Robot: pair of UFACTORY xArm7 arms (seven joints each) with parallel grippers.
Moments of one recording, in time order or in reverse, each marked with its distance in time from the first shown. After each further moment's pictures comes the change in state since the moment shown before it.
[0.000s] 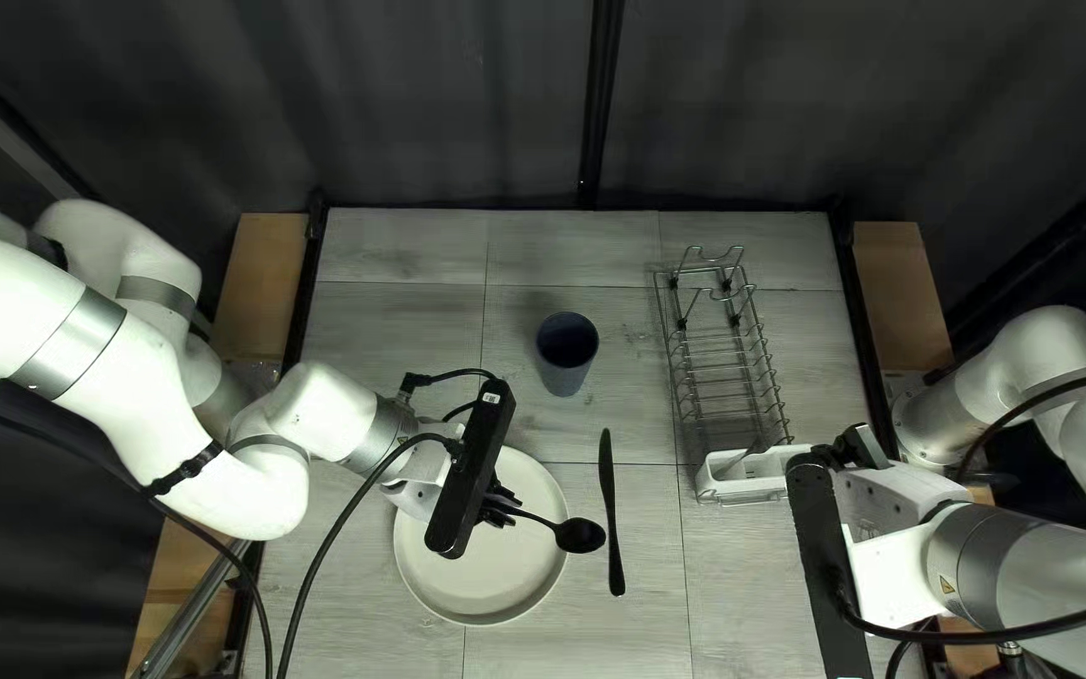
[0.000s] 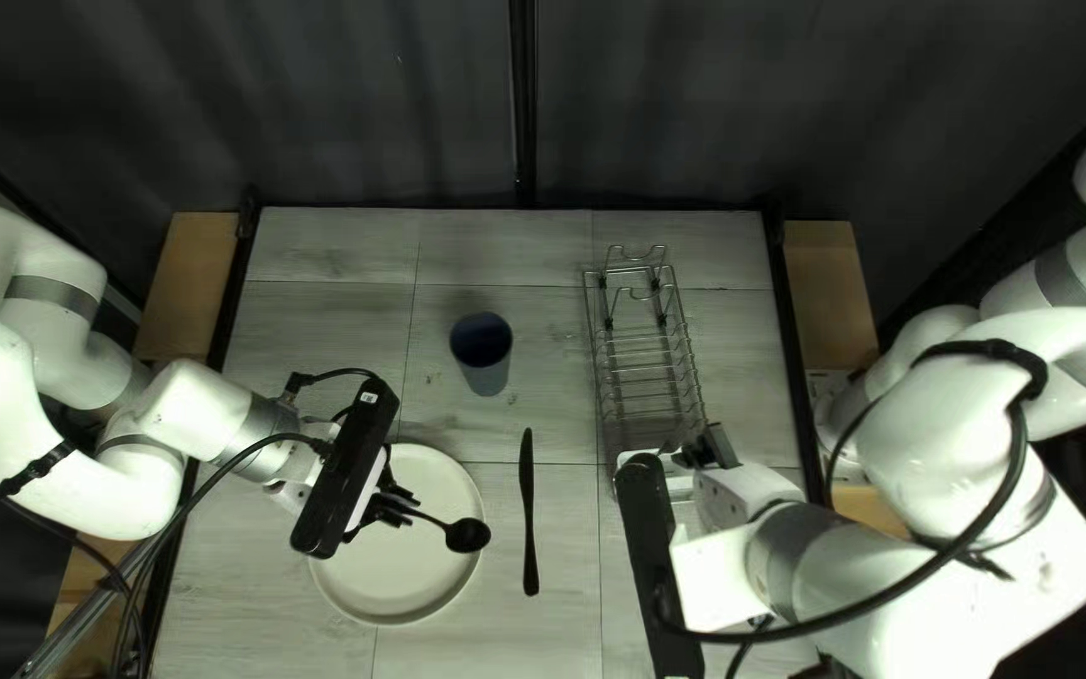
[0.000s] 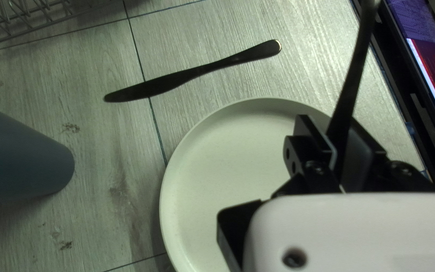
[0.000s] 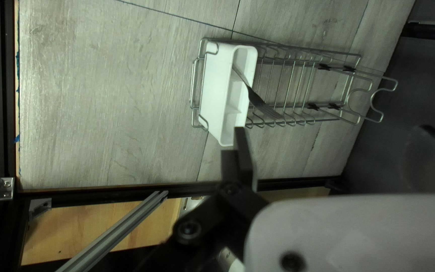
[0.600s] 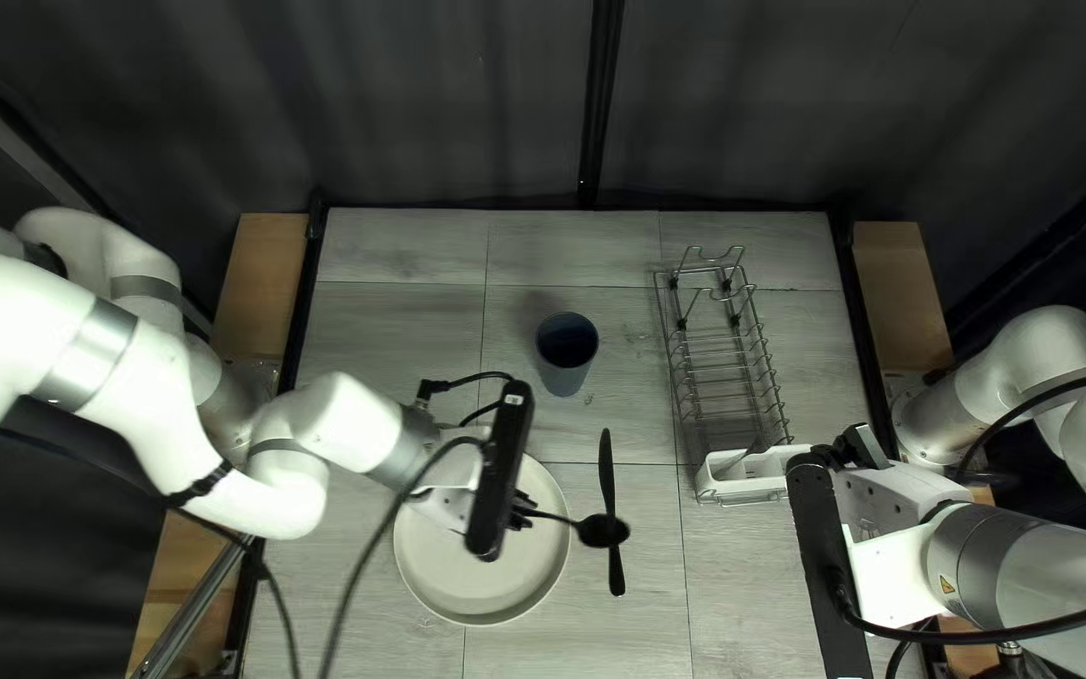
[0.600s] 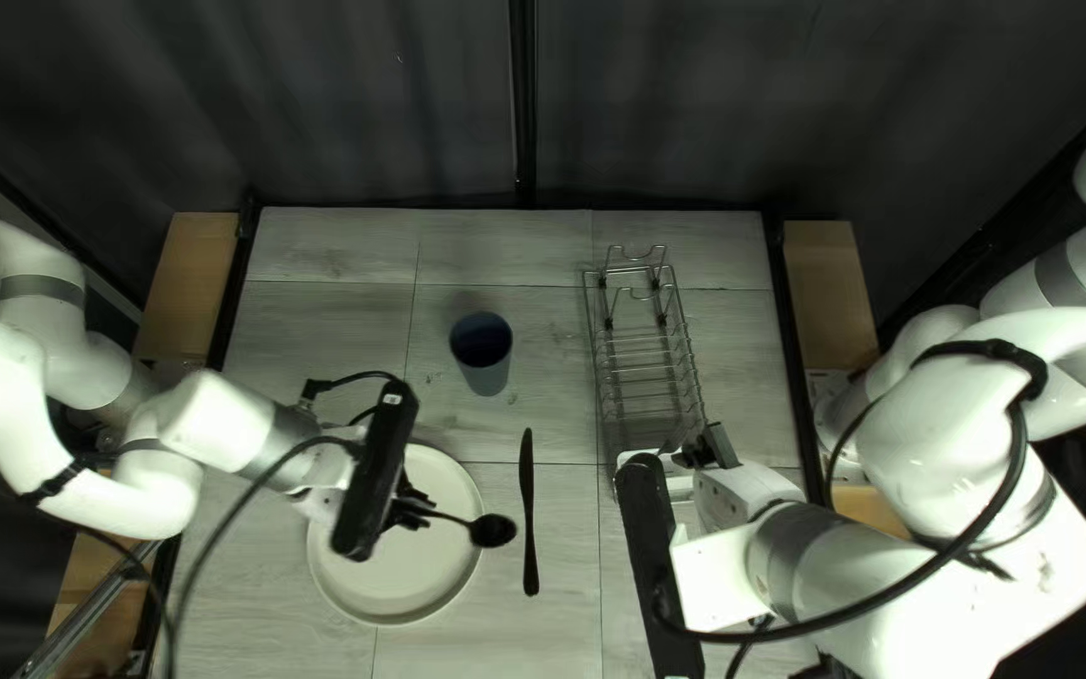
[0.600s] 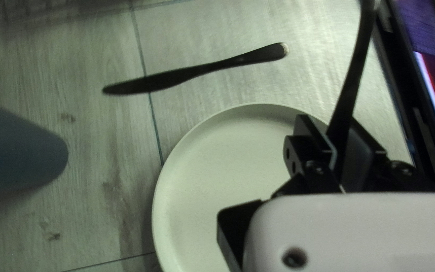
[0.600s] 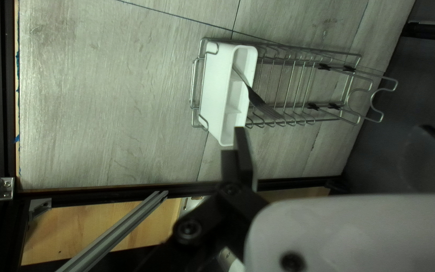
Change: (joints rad) left arm 0.598 0.071 -0.476 0.140 0.496 0.143 -0.612; right arm 0.000 0.000 0.000 0.000 0.000 0.000 0.000
